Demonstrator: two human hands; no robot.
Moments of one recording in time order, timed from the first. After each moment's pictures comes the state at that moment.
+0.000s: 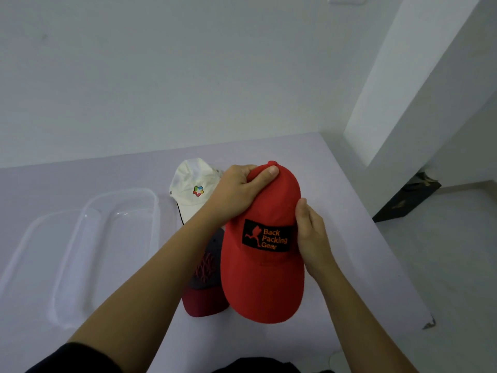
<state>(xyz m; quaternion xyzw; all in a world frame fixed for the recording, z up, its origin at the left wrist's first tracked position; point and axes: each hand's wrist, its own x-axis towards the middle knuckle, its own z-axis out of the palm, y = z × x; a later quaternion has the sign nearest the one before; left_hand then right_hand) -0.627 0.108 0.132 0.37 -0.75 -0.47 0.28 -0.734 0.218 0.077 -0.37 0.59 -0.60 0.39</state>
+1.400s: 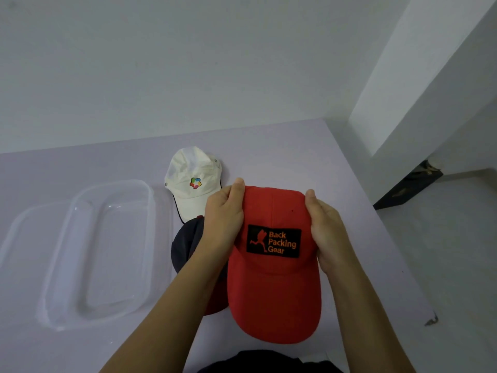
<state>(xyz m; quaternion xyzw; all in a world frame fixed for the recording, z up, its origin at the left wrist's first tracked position) -0.619 0.119 0.083 0.53 -0.54 -0.53 0.38 -0.750 0.202 0.079 -0.25 0.68 -0.55 0.42</state>
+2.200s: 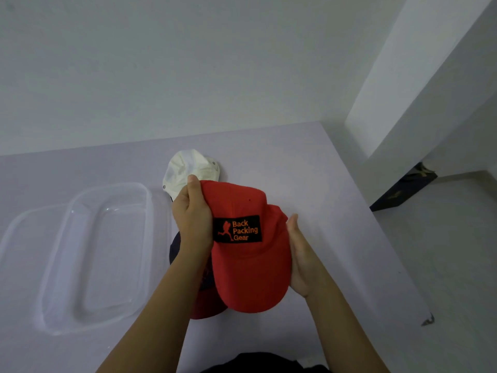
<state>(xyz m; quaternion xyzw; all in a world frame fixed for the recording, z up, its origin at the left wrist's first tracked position) -0.592 0.100 0.069 0.56 -0.42 -0.50 0.51 -0.725 0.213 0.041 -0.15 0.48 -0.55 0.67</state>
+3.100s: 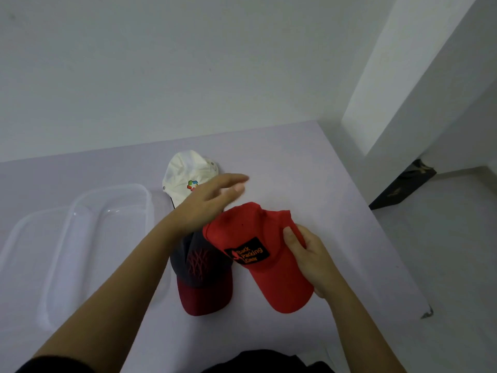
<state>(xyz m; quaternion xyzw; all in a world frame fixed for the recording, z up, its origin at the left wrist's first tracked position) -0.575 0.086 0.105 0.34 -0.79 -0.50 0.15 -0.739 0.242 0.049 -0.33 0.64 -0.51 0.48</state>
